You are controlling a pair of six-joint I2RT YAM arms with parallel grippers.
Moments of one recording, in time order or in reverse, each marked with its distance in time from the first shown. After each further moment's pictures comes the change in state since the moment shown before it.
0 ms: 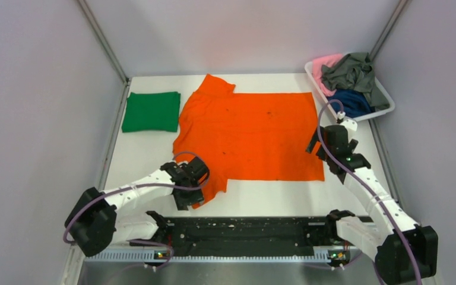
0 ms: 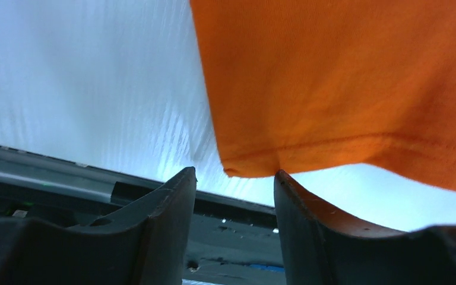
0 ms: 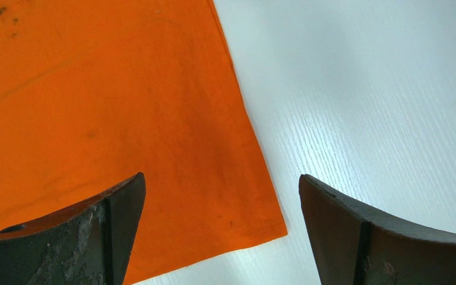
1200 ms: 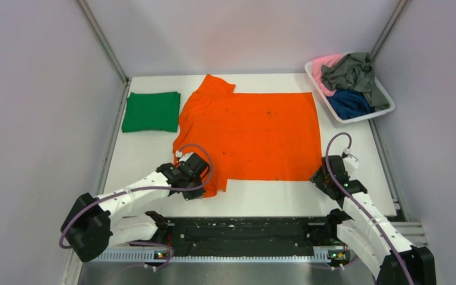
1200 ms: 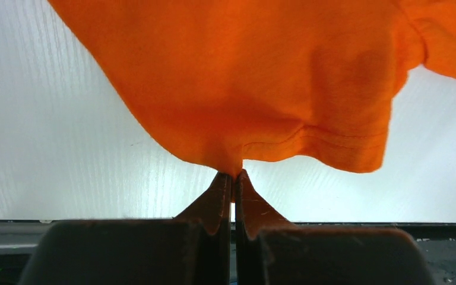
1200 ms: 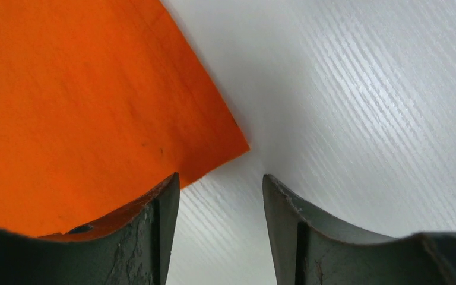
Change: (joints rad) left arm -0.001 -0.022 -0.007 0.195 0.000 0.121; right arm 0.000 -0.227 -0.339 -0.080 -0.064 0.344
